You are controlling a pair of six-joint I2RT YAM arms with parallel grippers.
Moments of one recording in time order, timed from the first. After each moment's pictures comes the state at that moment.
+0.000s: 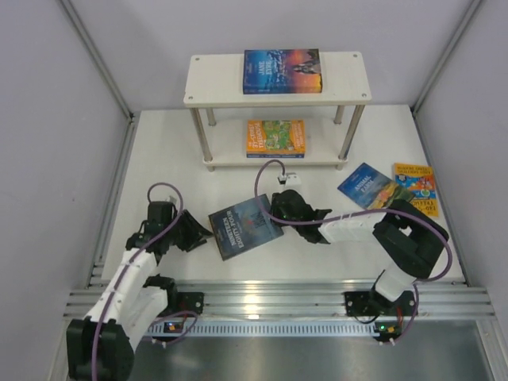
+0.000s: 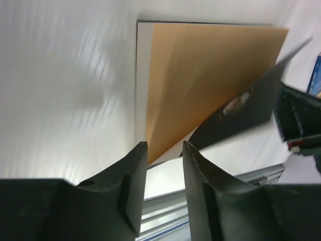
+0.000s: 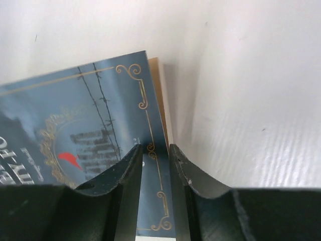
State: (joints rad) left arm -0.08 0.89 0.45 -0.48 0.35 -0.79; right arm 0.92 1.64 0.73 0.25 0.31 0.64
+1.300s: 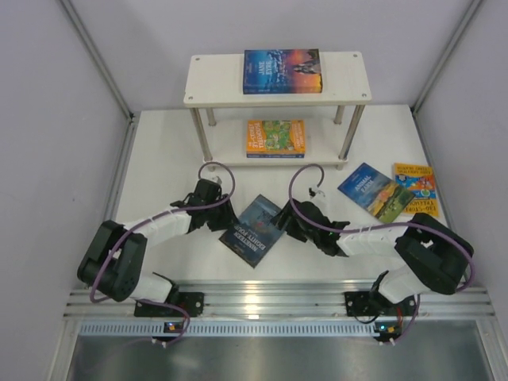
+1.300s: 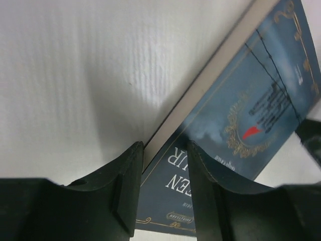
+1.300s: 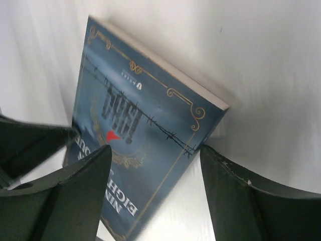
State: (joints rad) left arm -0.45 1.43 0.65 -0.19 0.15 -0.67; right arm 0.93 1.45 0.53 0.22 0.30 1.20
